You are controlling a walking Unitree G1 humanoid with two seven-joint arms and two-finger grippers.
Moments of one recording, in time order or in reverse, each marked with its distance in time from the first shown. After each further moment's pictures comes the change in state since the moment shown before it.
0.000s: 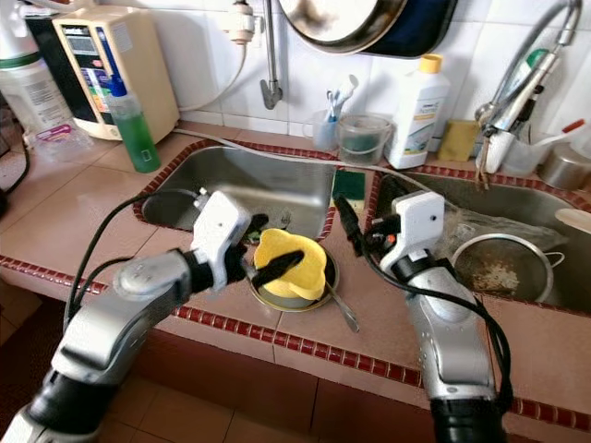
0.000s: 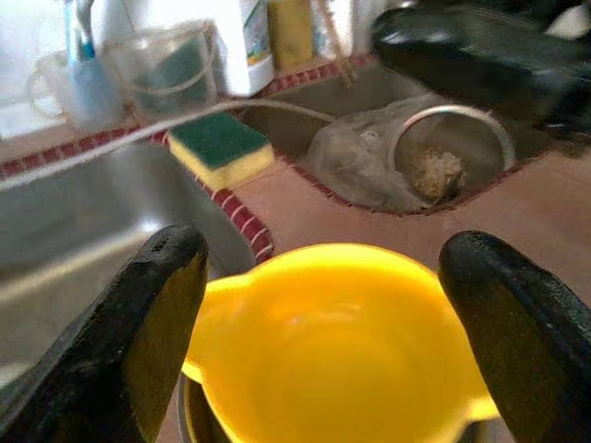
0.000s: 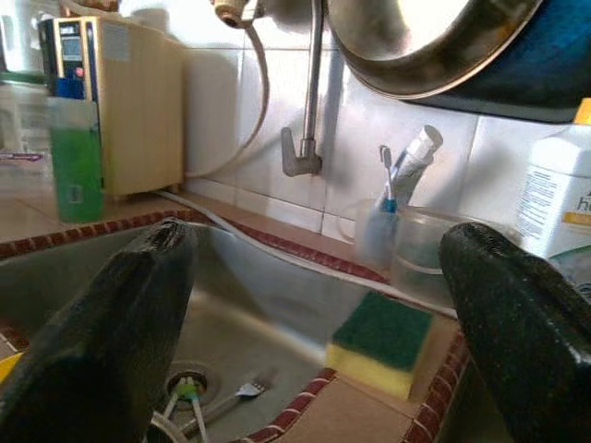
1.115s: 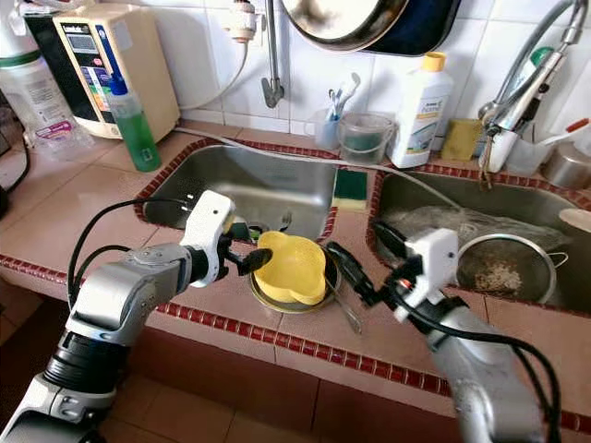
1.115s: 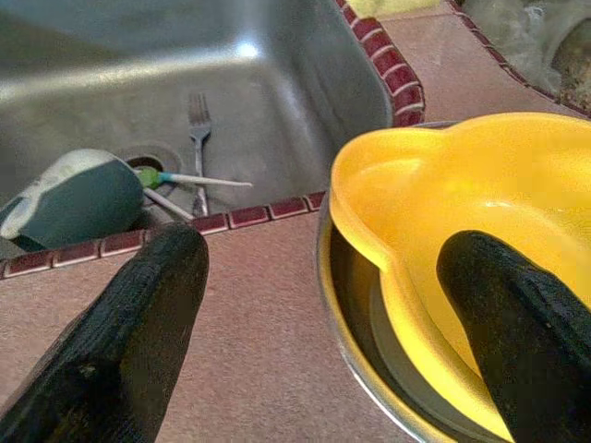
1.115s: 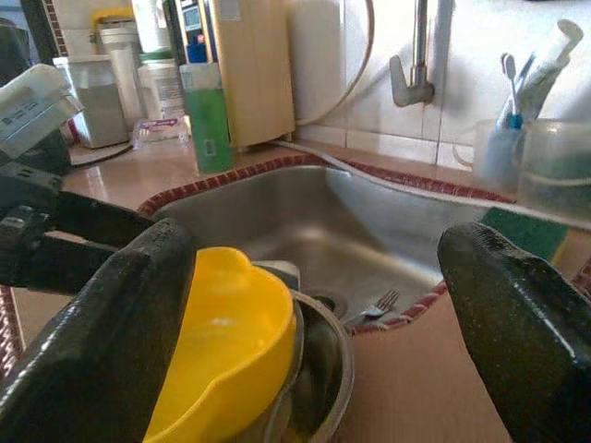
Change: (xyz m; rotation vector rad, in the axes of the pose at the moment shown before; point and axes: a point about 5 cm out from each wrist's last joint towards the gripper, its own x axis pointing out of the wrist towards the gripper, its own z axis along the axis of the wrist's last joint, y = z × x) left arm 0.003 0.030 -0.022 -0.203 0.314 0.216; right arm -0.052 0.008 0.000 0.198 0.129 0.218
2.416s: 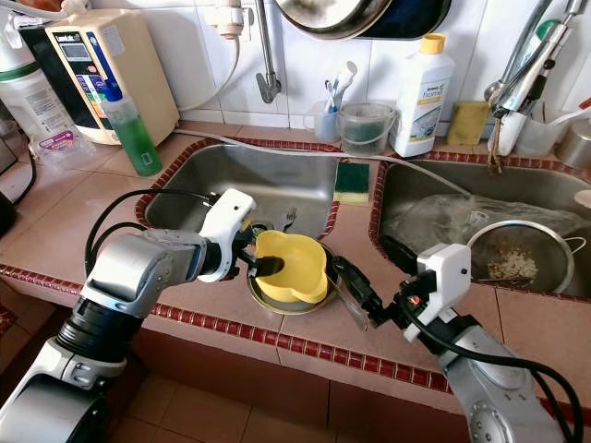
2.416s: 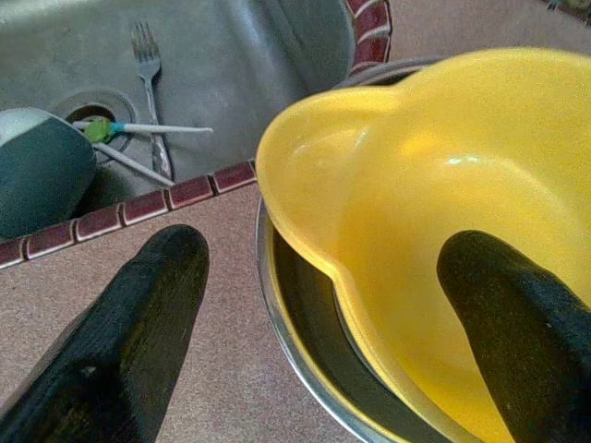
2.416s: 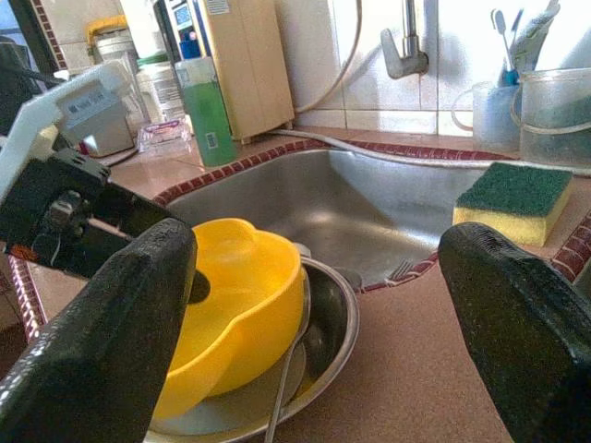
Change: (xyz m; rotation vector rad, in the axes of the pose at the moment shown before) left arm 0.009 -0.011 0.014 0.036 0.172 -0.088; right arm -0.017 0.009 0.001 0.031 0.025 -0.017
